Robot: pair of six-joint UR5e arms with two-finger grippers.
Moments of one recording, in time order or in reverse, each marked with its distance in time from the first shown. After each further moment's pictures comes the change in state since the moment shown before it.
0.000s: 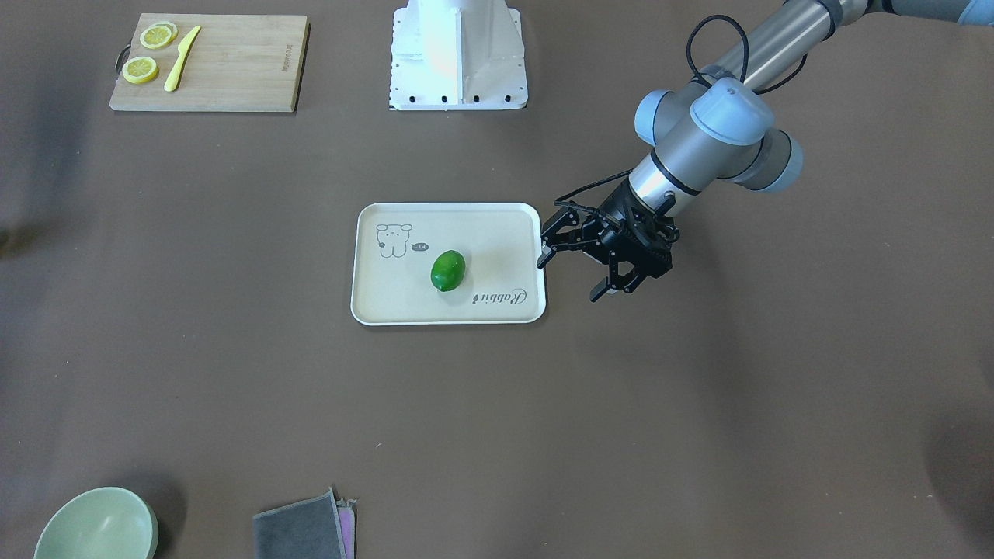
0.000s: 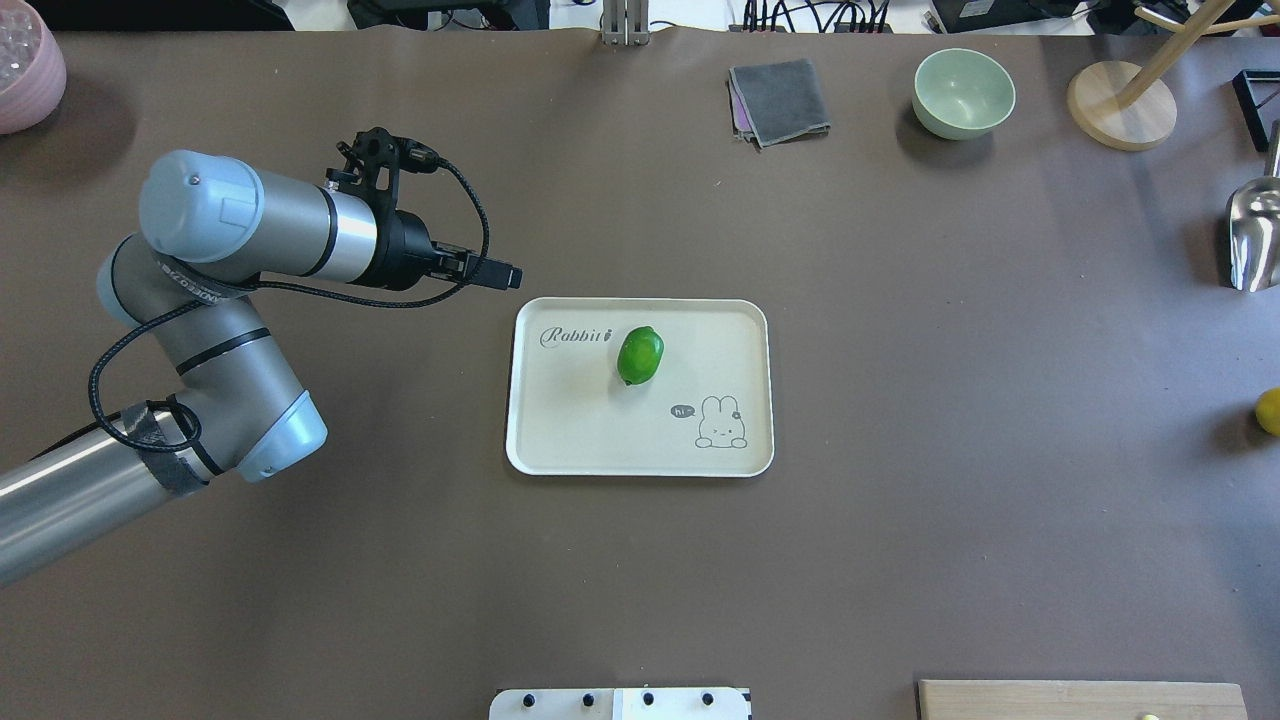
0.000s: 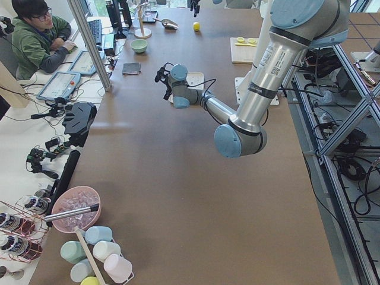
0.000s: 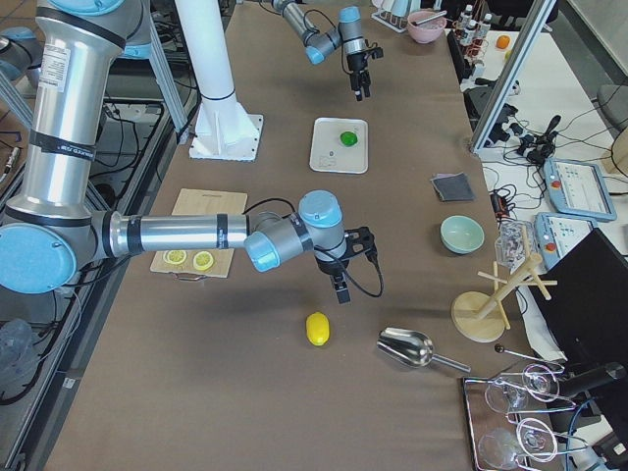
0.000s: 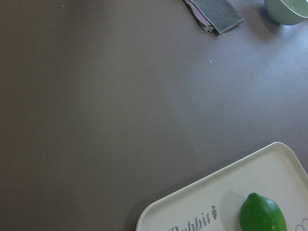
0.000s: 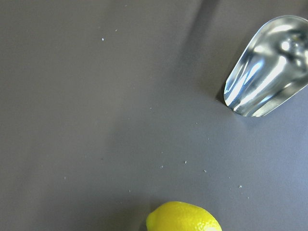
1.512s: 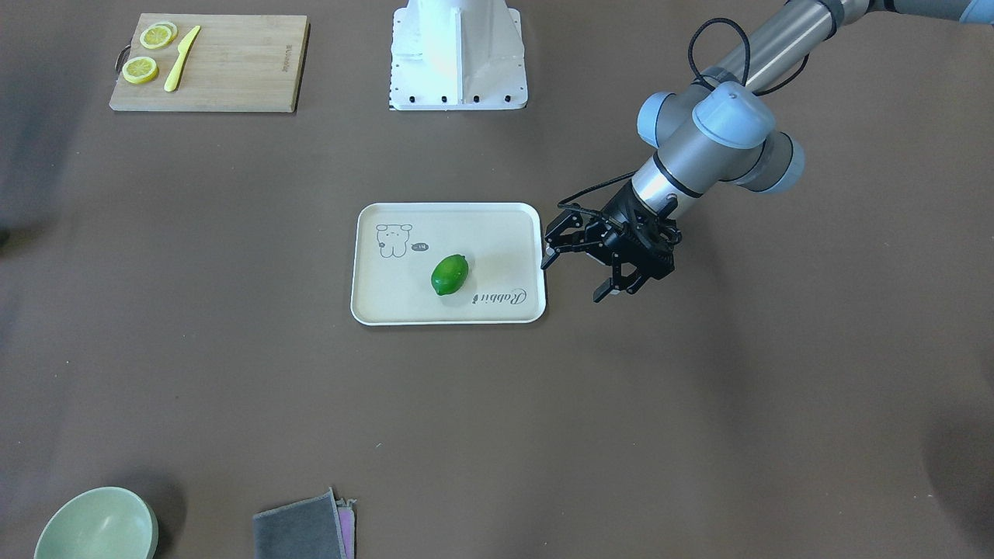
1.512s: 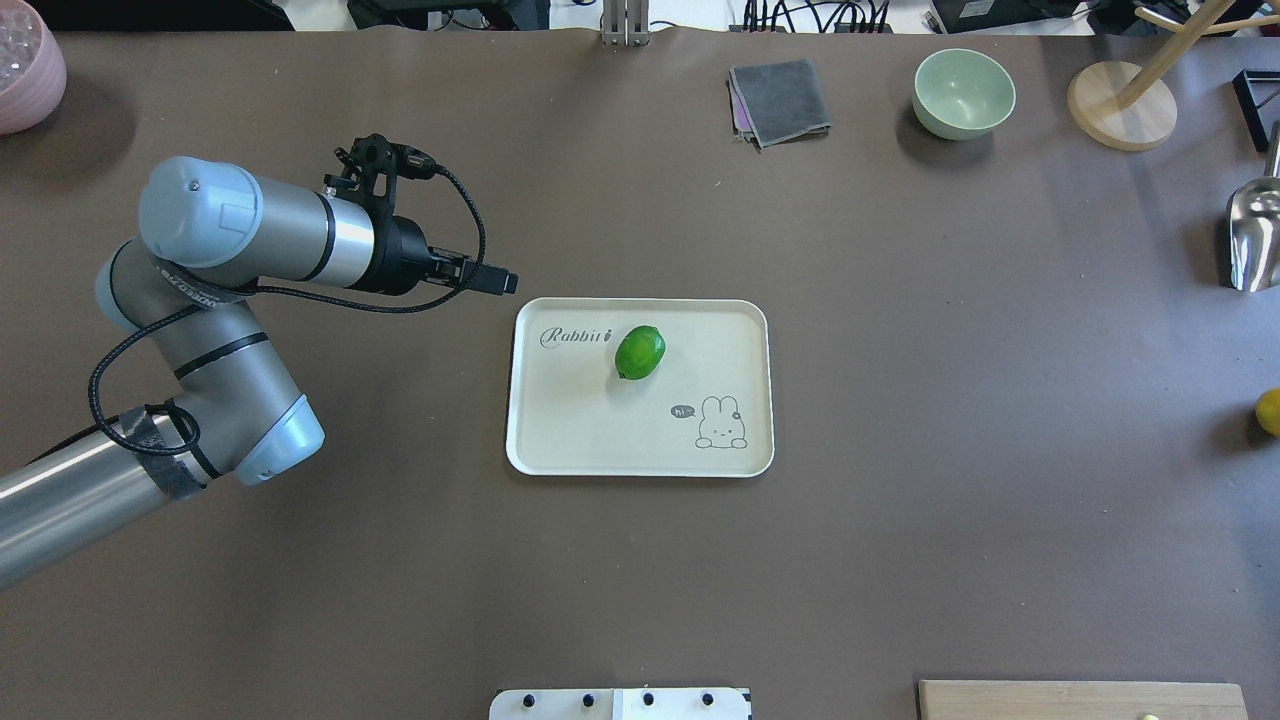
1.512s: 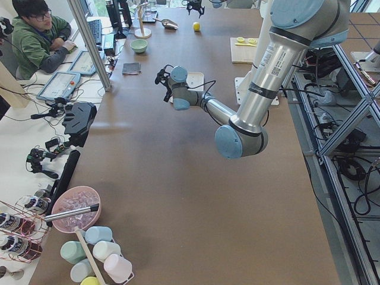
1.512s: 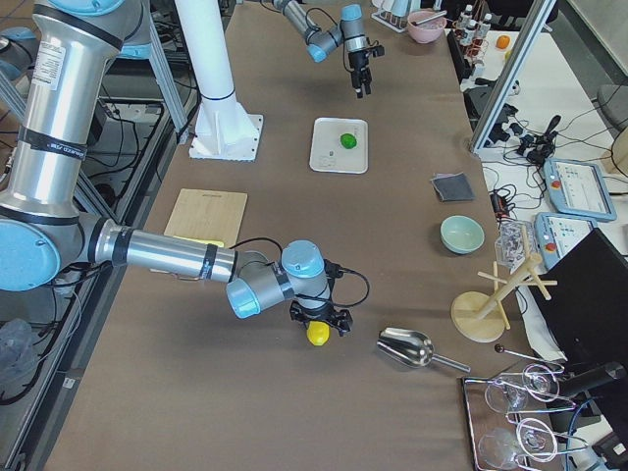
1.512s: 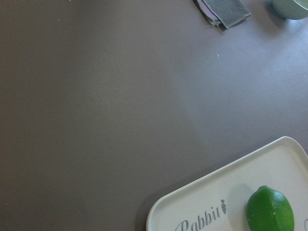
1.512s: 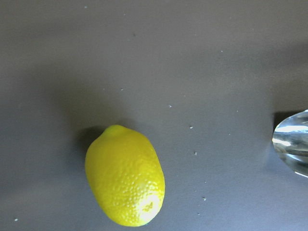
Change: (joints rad) left arm 0.004 0.007 0.007 -0.004 0.001 0.002; right arm -0.004 0.058 -0.214 0.078 -0.058 -0.927
